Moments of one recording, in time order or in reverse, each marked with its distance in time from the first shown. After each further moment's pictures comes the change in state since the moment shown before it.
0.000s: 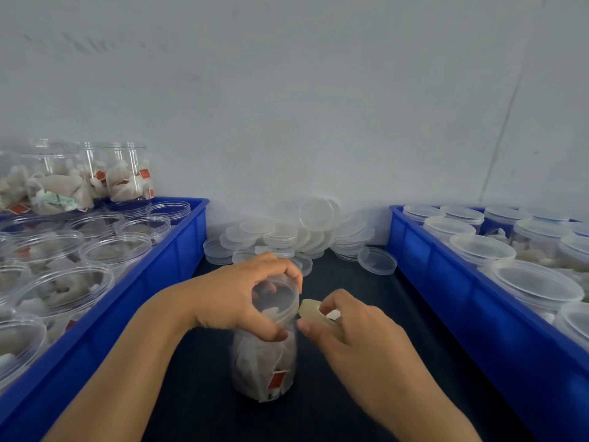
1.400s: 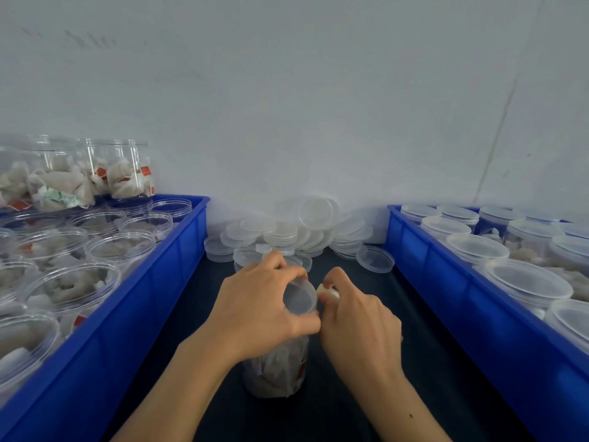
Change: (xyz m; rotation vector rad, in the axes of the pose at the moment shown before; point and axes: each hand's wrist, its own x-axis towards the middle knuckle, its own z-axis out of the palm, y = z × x) left_hand 0.003 0.017 0.042 0.299 0.473 -0.045; right_hand 0.024 0.000 0.023 -0.154 0.263 0.059
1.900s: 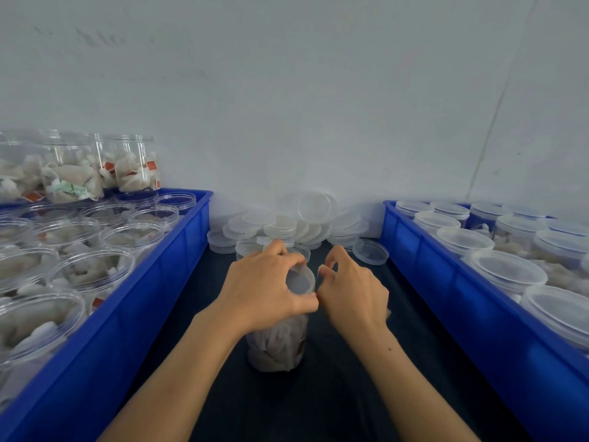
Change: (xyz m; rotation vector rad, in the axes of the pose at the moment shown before) left_hand 0.002 0.002 0.002 0.057 0.007 -0.013; right_hand 0.027 0.006 0.011 0.011 0.041 0.099
